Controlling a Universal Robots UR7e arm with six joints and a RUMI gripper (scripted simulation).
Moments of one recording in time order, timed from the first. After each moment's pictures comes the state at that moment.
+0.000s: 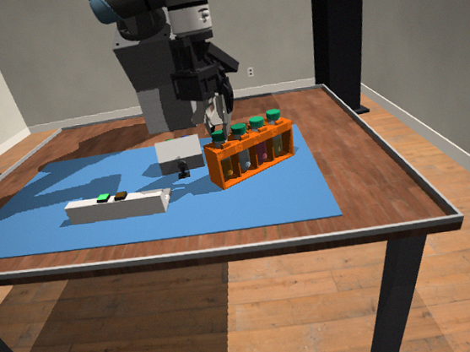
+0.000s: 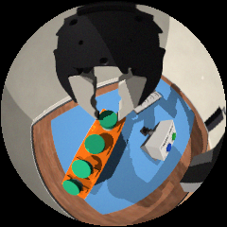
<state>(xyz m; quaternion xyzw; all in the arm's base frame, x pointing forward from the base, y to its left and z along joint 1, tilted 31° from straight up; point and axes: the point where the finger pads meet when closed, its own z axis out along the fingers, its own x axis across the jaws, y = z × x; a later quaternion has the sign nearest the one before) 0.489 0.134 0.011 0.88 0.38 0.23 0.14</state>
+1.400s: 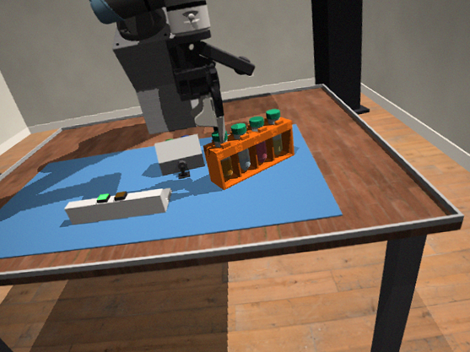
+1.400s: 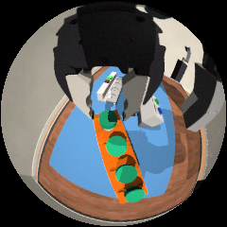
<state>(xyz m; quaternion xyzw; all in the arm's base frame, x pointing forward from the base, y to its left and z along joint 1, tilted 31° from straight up) 0.490 0.134 0.010 0.96 0.05 0.27 0.06</state>
